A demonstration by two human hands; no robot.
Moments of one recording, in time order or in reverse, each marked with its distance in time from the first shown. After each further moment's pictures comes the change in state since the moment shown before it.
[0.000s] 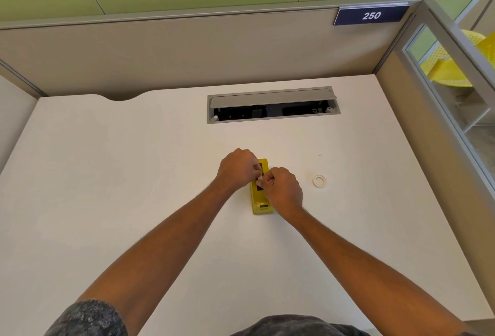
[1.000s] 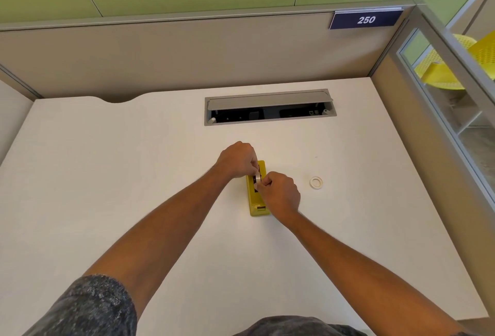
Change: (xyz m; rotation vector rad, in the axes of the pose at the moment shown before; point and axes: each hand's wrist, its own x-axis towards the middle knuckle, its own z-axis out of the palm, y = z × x) left_hand 0.025 0.001 -0.017 0.069 -0.141 0.066; right_hand -0.003 0.000 0.005 -0.047 0.037 0.089
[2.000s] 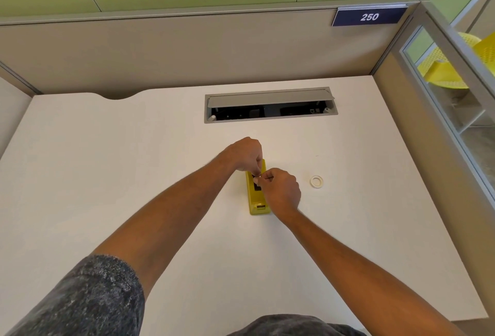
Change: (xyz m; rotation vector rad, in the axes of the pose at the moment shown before) left_hand 0.019 0.011 -0.012 0.059 -0.177 0.064; right_hand 0.004 -0.002 0.000 0.079 0.016 0.029
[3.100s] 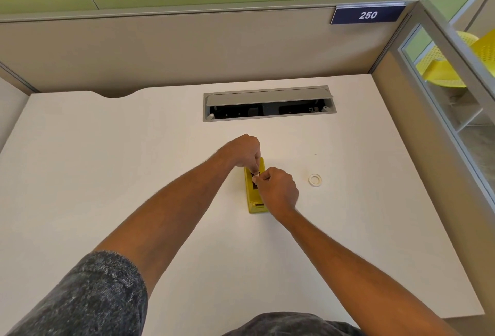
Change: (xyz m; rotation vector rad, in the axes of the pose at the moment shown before) left_hand 0.004 0.000 -0.002 -0.021 -0.021 -0.044; right_hand -0.003 -0.001 0.005 -0.064 0.044 -0.028
